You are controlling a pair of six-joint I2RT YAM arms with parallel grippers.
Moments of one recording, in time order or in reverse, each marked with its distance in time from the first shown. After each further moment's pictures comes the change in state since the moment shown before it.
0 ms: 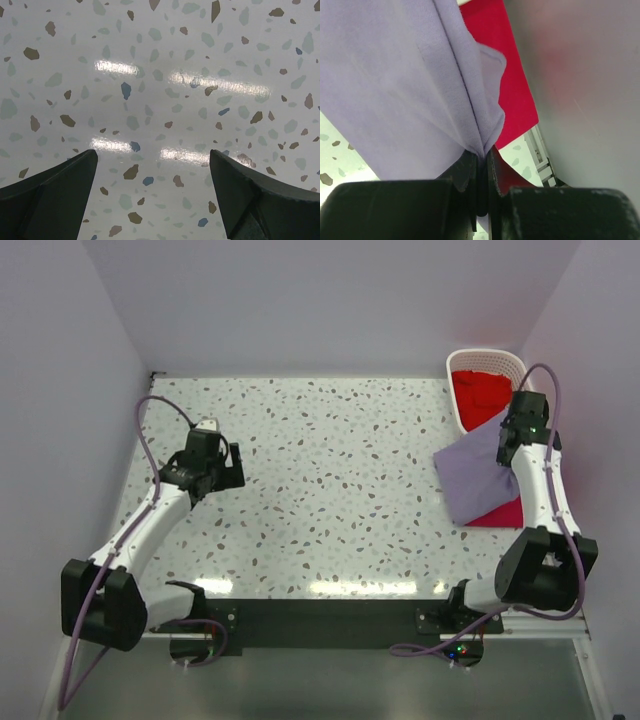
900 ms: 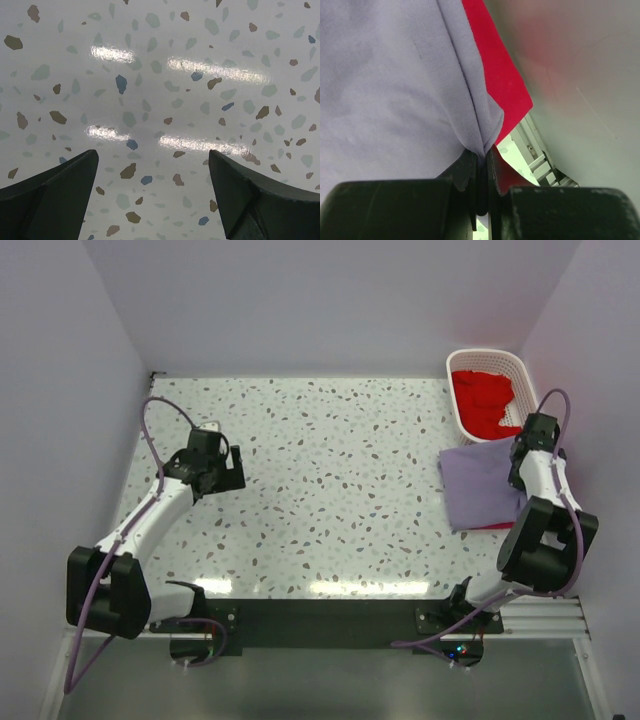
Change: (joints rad) left arm 0.024 0.061 0.000 0.000 0.046 0.001; right arm -0.169 0.121 -0.156 0.166 0.010 -0.031
